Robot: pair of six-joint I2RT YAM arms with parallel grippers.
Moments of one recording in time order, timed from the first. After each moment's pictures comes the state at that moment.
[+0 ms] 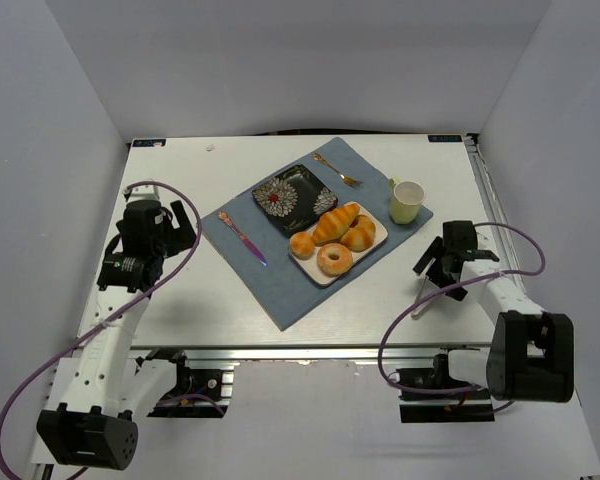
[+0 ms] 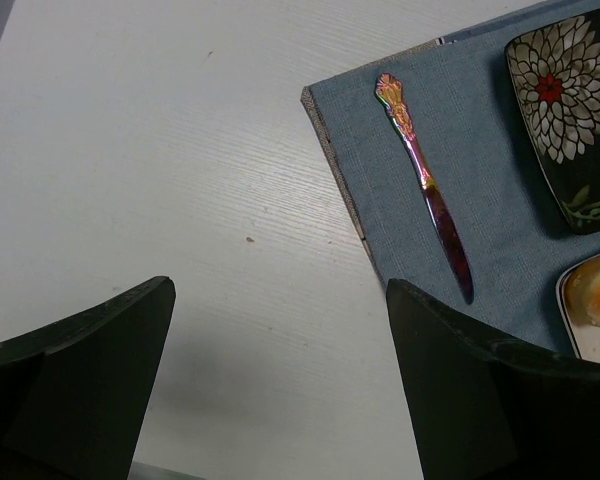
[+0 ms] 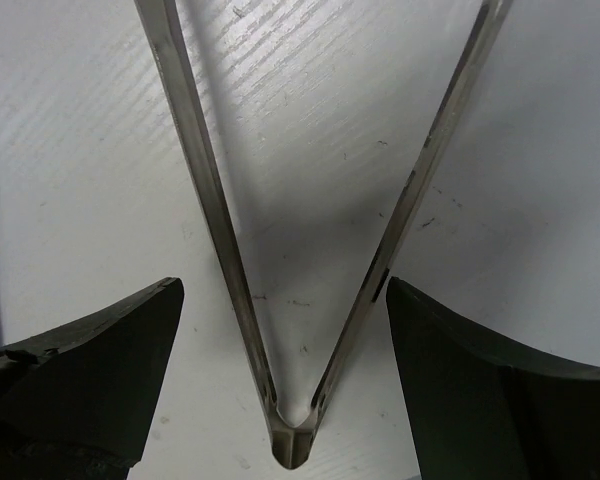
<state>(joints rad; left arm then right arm) -0.09 0.90 0.94 -0.66 -0.25 -0.32 0.01 1.21 0.63 -0.53 0.17 0.60</state>
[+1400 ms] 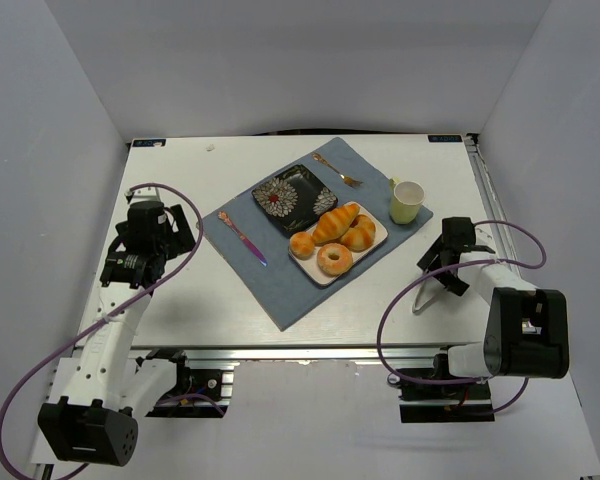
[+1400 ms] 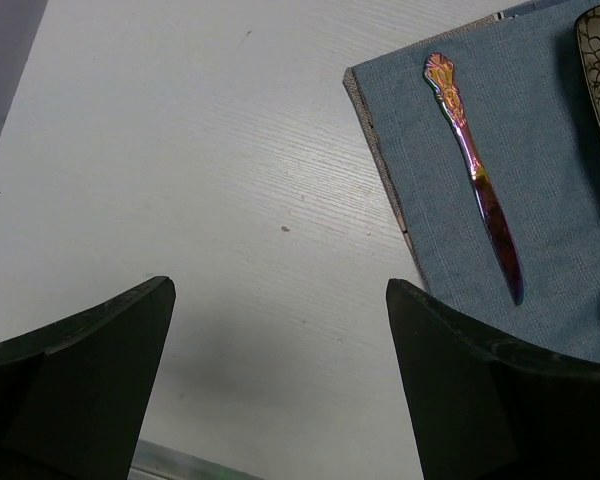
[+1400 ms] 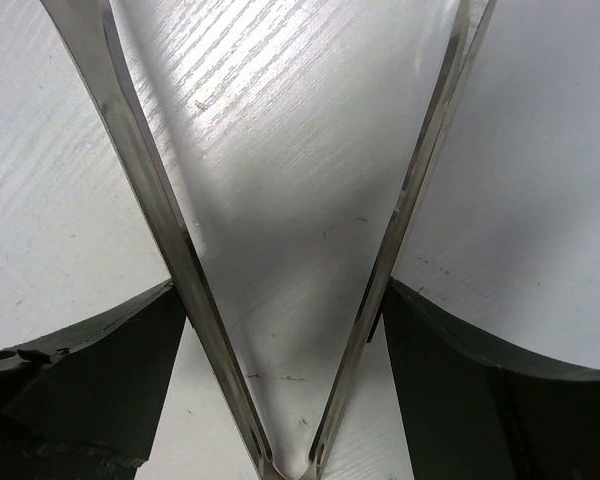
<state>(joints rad) -0.09 0.92 0.92 -0.68 -0.31 -0.29 -0.01 1.37 0.64 -0.41 0.24 0.63</state>
